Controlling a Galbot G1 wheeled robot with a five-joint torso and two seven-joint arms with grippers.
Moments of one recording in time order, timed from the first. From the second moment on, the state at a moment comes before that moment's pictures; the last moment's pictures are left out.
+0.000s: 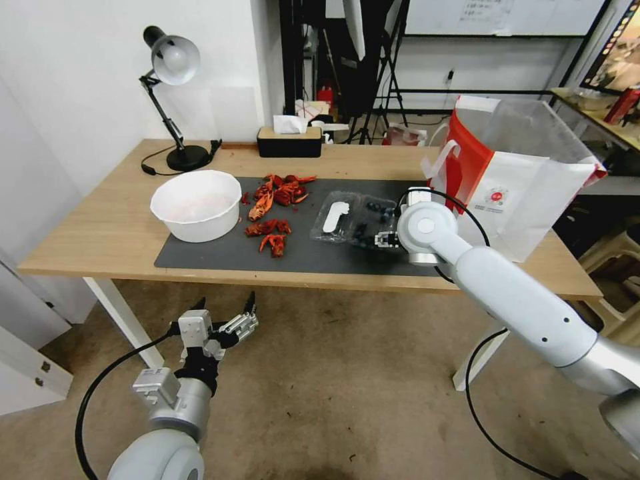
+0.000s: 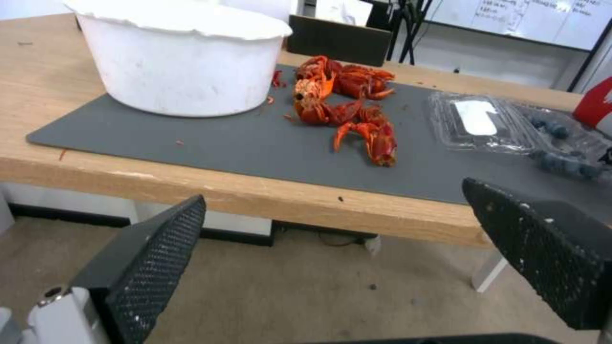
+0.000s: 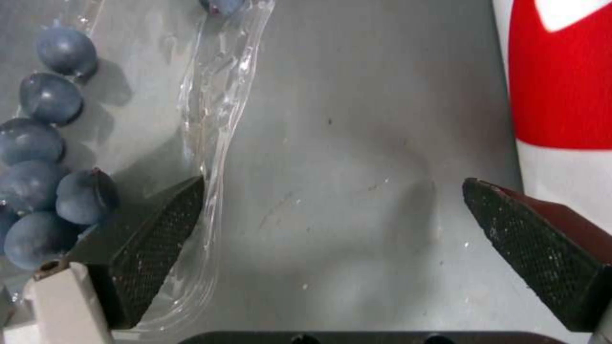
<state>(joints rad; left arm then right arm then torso) 1.71 -1.45 -0.50 -2.30 -0.32 0.21 -0.09 -0.29 0.98 -0.33 1.65 1.73 -0.73 1.32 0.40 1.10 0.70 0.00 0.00</state>
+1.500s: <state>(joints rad) 1.71 -1.44 -0.51 -2.29 -0.33 0.20 -0.10 -0.43 0.93 -0.22 1.73 1.34 -0.40 0.68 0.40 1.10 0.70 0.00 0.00</state>
